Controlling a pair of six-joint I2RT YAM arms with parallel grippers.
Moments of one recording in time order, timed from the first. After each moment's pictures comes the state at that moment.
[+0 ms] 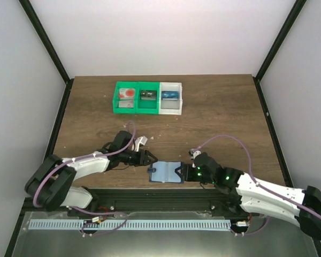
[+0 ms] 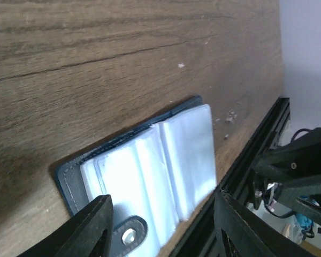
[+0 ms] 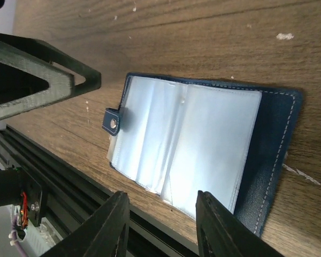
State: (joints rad) left arm -0.60 1.34 0.47 0.07 0.66 -0.68; right arm 0.98 0.79 0.32 -0.20 -0.06 0.96
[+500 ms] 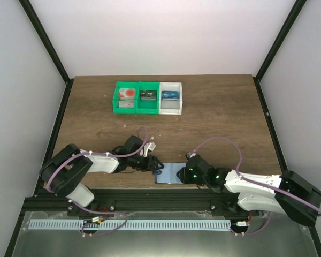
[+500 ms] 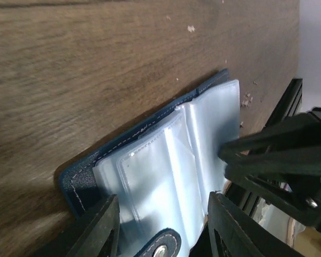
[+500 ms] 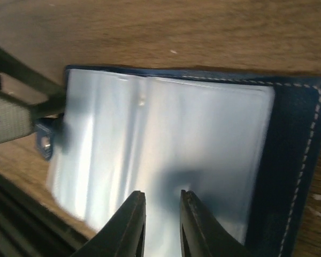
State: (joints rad) left arm -0.72 1.55 0.48 0.27 0.63 -0.75; right arm 0.98 1.06 0.28 -0.03 -0.04 0.94
